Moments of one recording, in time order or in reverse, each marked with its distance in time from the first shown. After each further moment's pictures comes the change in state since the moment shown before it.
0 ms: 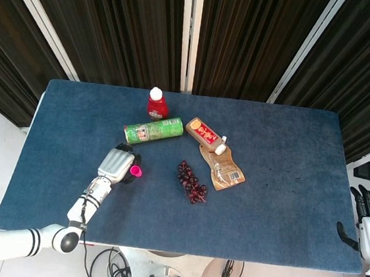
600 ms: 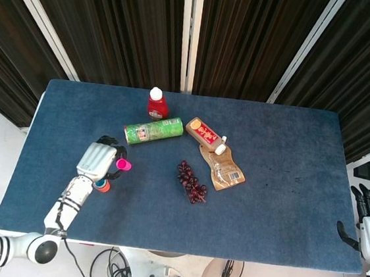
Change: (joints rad) left arm 0.086 0.238 -0.013 -0.334 -0.001 0.141 0.025; right arm -0.002 0.010 0.001 -0.016 -0.010 0.014 -0.005
